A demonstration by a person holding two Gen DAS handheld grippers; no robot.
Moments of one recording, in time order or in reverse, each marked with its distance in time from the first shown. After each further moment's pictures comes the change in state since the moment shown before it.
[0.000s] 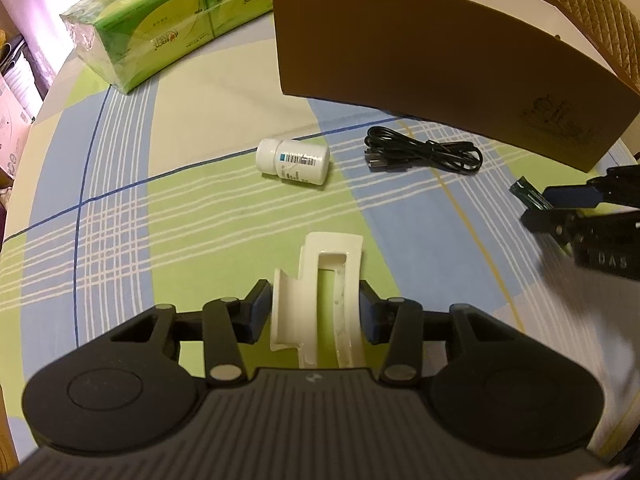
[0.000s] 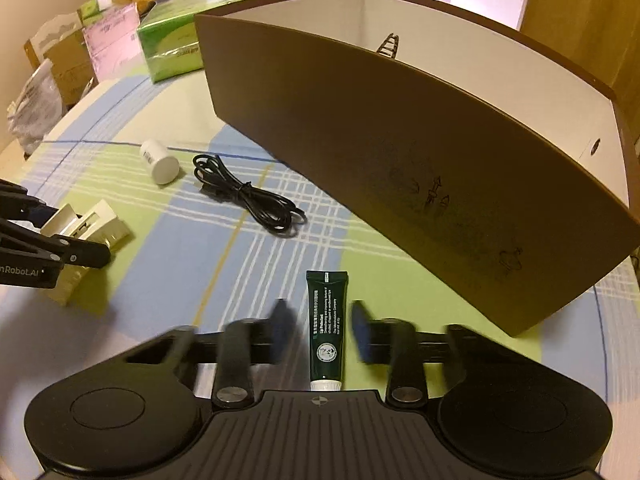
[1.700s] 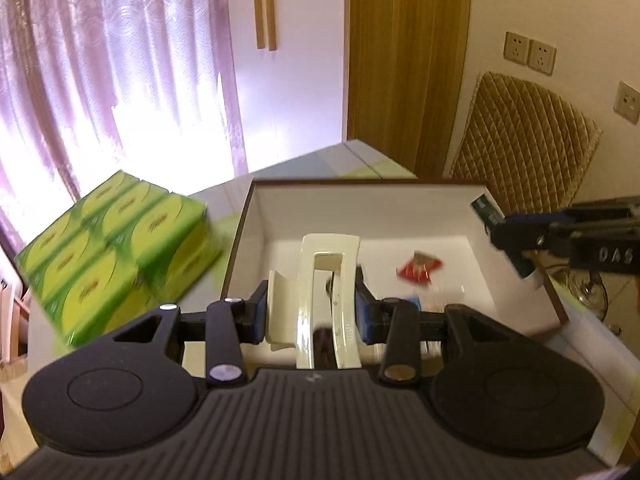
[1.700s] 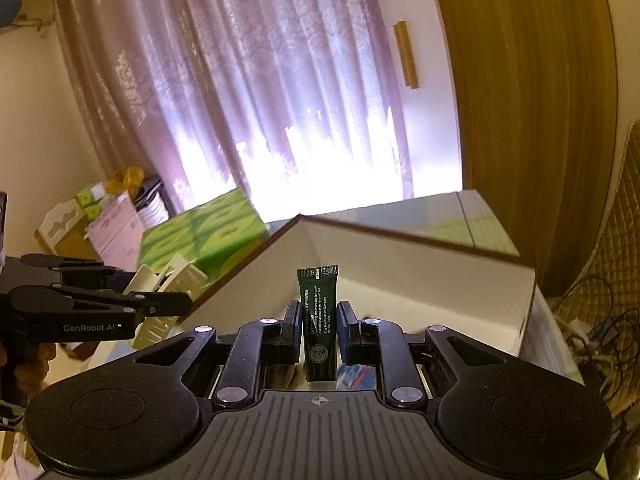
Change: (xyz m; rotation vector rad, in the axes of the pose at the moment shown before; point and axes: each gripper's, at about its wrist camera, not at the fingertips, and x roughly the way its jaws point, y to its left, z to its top) left arm -0.080 -0.040 0.196 0.183 -0.358 -0.118; right arm -0.098 -0.099 0.132 0.264 -0.398 0.101
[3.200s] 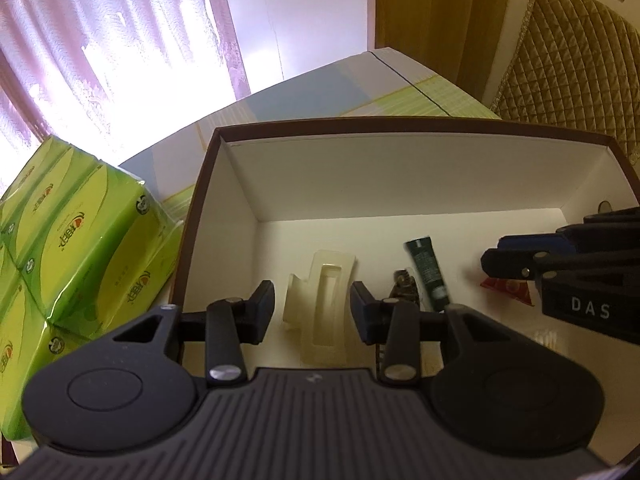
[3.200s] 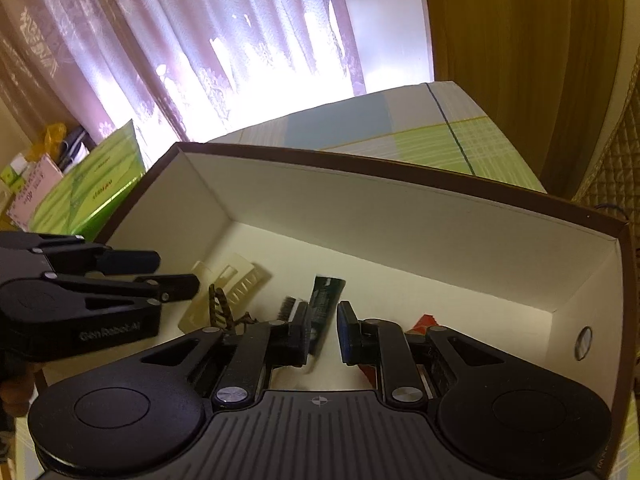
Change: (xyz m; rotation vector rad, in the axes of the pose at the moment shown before) left arm 0.189 0.007 0.029 0.038 0.282 0.056; right arm 0.153 -0.064 0.010 0.121 0.303 -0.129
